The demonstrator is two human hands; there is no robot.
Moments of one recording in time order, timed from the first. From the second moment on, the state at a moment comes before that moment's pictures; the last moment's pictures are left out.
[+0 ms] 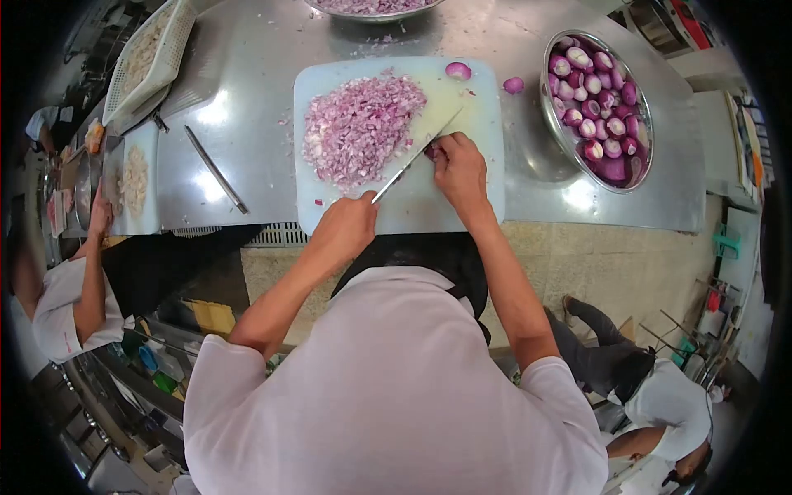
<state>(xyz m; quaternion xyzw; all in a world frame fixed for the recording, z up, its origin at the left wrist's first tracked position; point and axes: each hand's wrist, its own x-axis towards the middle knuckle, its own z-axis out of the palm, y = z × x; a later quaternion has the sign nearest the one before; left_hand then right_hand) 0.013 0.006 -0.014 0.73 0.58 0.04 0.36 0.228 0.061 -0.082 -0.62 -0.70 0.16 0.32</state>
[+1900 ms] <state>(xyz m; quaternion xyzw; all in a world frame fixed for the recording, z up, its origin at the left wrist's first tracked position) 0.012 0.019 0.003 0.77 0.53 0.02 0.36 0.227 0.032 -0.103 -0.63 -0.63 0.13 0.44</state>
